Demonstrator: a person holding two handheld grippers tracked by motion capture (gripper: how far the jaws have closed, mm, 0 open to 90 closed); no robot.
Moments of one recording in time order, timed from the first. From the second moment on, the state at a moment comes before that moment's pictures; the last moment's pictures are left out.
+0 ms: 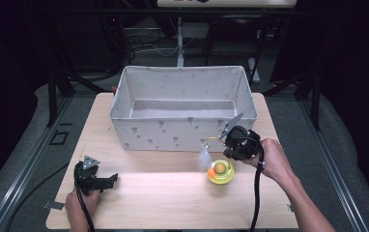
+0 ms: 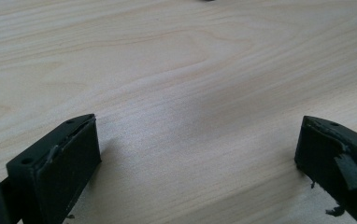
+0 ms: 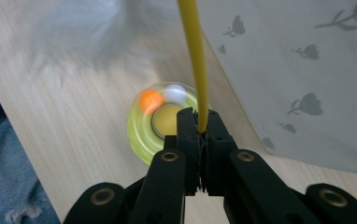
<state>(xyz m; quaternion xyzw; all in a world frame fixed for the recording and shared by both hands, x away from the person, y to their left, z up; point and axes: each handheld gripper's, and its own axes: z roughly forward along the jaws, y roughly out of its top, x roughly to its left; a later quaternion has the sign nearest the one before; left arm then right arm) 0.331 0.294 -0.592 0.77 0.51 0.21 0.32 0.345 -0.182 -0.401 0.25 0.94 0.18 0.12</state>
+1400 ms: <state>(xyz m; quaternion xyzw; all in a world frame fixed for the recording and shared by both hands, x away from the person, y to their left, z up) 0.331 0.294 -0.592 0.77 0.51 0.21 0.32 0.352 -0.182 -0.362 0.24 0.94 0.19 0.13</state>
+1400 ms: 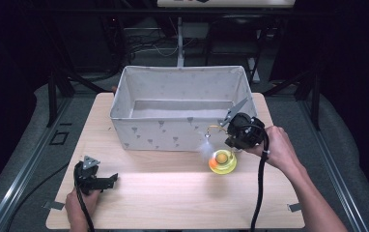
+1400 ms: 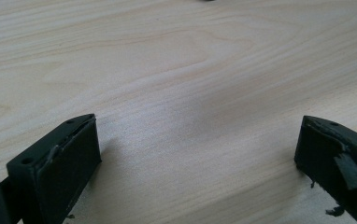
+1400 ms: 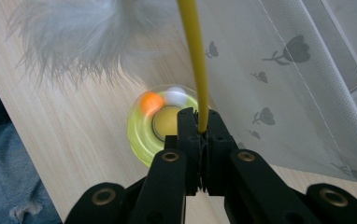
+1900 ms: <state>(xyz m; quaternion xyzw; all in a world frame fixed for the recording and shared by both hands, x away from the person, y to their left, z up) 0.331 0.294 -0.592 0.77 0.51 0.21 0.32 0.353 -0.179 -0.341 0.23 0.95 0.19 0.13</state>
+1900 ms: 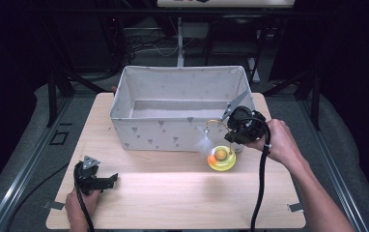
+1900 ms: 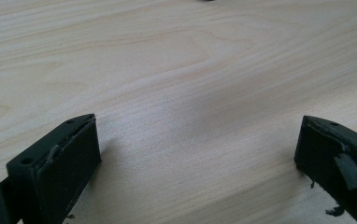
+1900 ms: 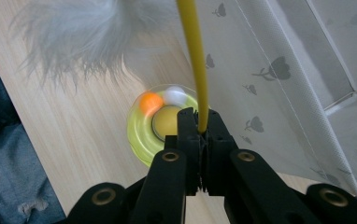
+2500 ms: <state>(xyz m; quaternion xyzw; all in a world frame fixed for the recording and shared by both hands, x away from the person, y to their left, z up) 0.331 0.294 -0.592 0.77 0.51 0.21 0.32 0.354 -0.182 -0.323 0.23 0.94 0.21 0.12</state>
